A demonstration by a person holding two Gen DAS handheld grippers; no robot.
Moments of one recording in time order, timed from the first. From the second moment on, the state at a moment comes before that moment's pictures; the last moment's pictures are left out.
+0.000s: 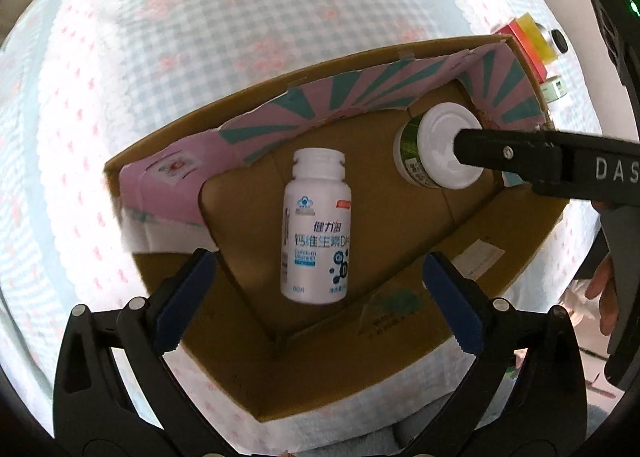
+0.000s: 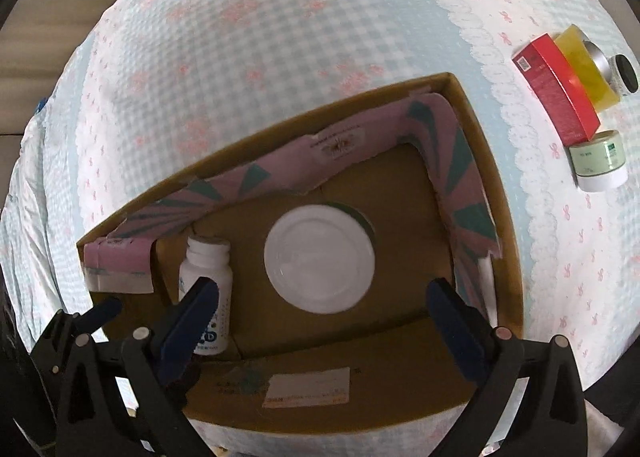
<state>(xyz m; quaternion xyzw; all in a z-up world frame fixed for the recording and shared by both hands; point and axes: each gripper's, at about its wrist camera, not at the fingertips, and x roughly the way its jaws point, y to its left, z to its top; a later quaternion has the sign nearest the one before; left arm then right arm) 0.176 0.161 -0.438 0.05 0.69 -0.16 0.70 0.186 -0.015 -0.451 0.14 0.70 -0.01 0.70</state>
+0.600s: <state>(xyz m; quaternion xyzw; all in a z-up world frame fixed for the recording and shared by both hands) 0.117 0.191 -0.322 0.02 0.62 -0.12 0.78 0.134 0.018 -0.342 0.08 0.65 0.04 0.75</state>
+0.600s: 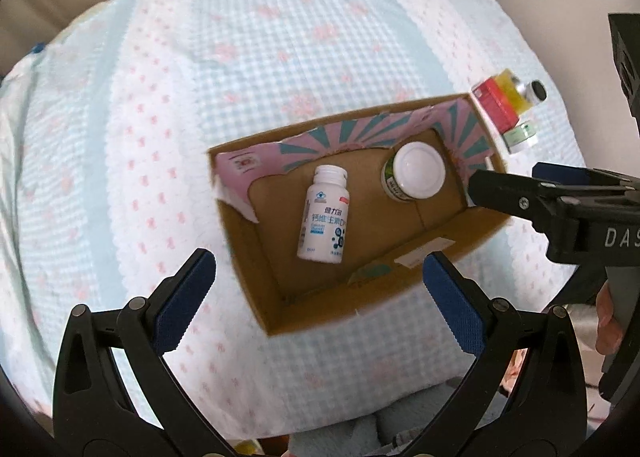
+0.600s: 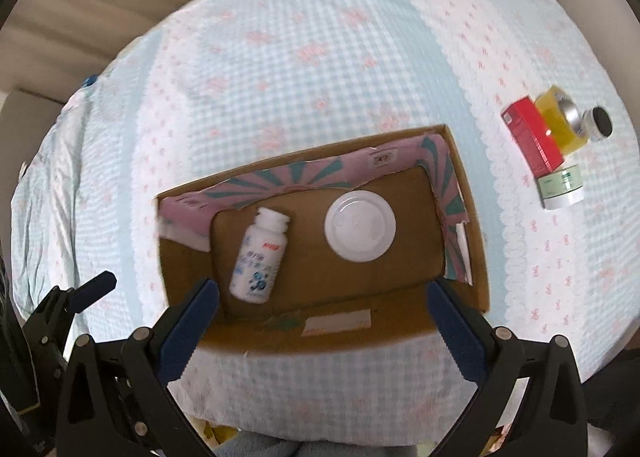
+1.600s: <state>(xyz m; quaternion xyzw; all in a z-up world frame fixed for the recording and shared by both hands) 0.065 0.059 -0.168 -0.06 0.48 -0.07 0.87 0.052 -0.200 -0.172 0.08 0.50 0.03 0.86</state>
